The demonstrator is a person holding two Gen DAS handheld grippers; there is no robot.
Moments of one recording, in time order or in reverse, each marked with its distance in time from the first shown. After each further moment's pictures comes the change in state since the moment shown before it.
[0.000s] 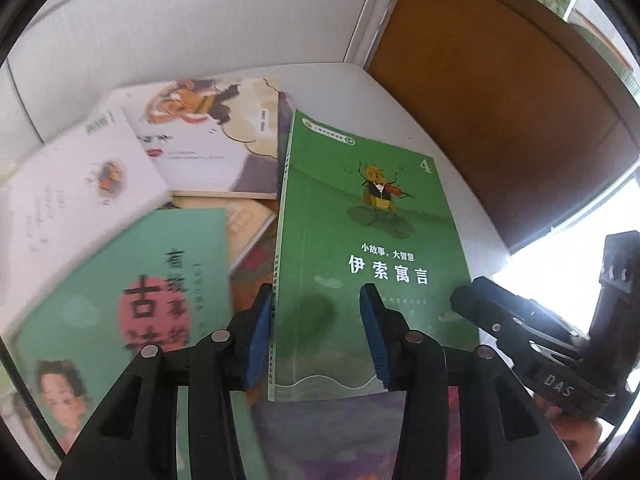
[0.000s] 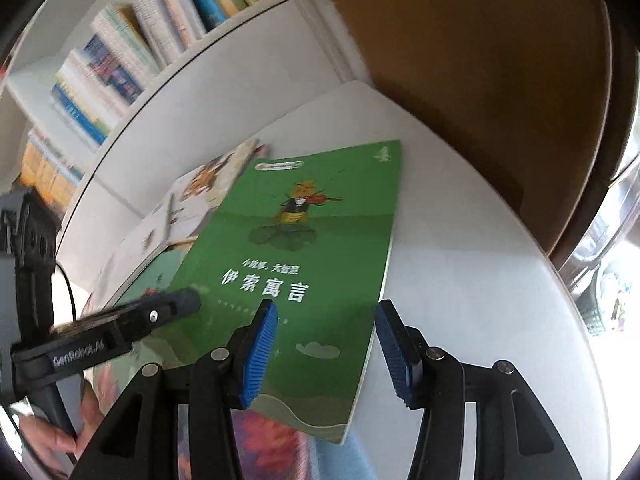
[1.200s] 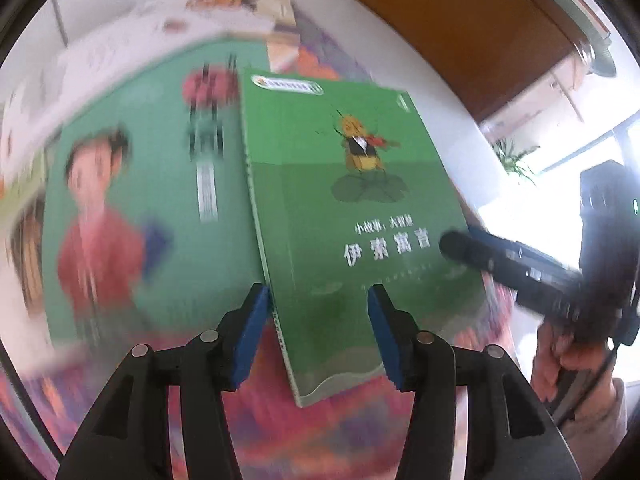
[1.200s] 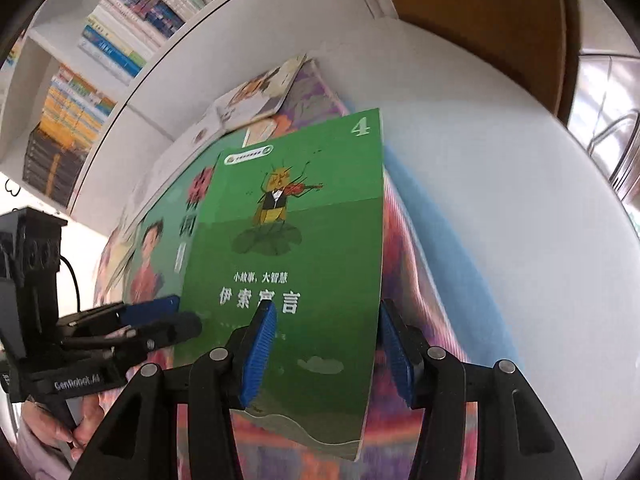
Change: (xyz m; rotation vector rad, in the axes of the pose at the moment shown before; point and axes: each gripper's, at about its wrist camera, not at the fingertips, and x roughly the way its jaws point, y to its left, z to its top) left arm -0.062 0.034 -0.130 -0.001 0.230 -0.111; right arm -0.037 0.046 -0.096 0.029 0.198 0.045
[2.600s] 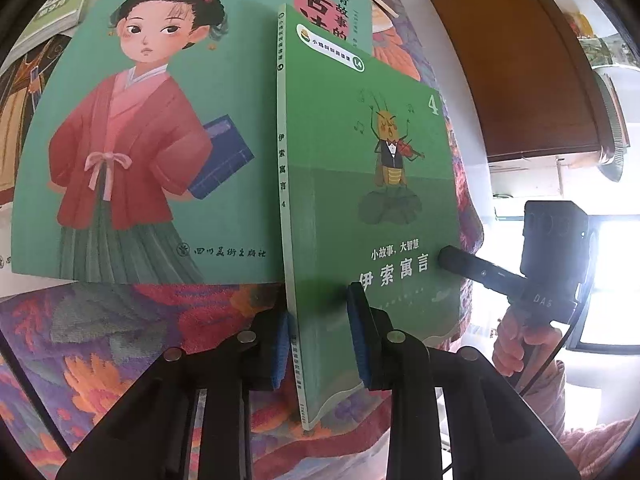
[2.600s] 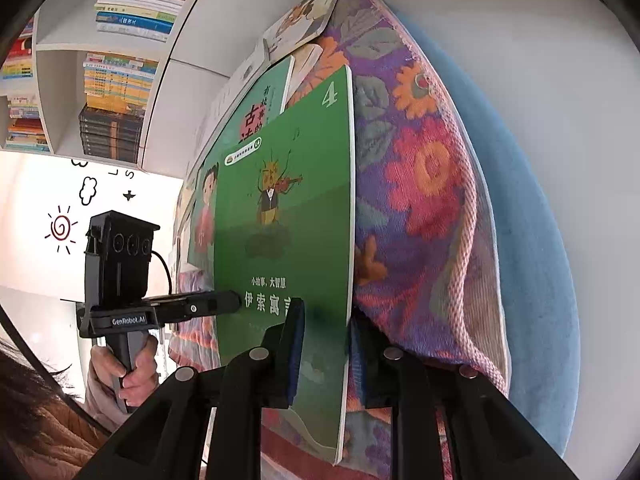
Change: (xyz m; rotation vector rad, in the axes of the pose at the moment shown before) left arm 0.009 0.078 -0.010 -0.323 0.112 -0.232; right arm 0.044 -0.026 0.030 0.008 0.289 0.354
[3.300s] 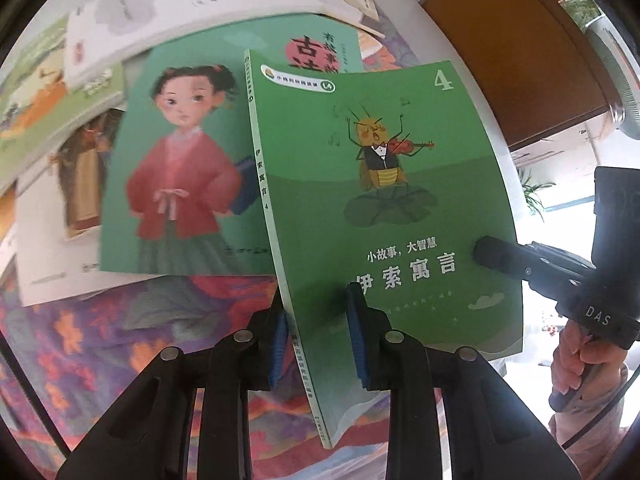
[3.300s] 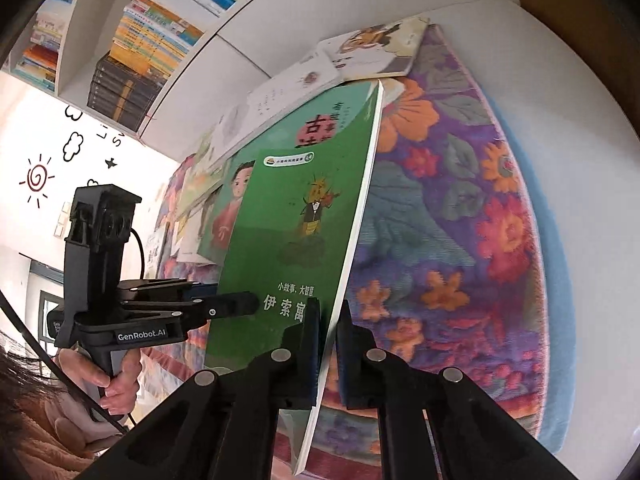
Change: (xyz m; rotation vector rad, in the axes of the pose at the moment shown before) left arm -0.026 -0.039 -0.021 0.127 -0.106 0.231; right arm -0.003 0.087 -0.010 -0.203 -0.067 -0.159
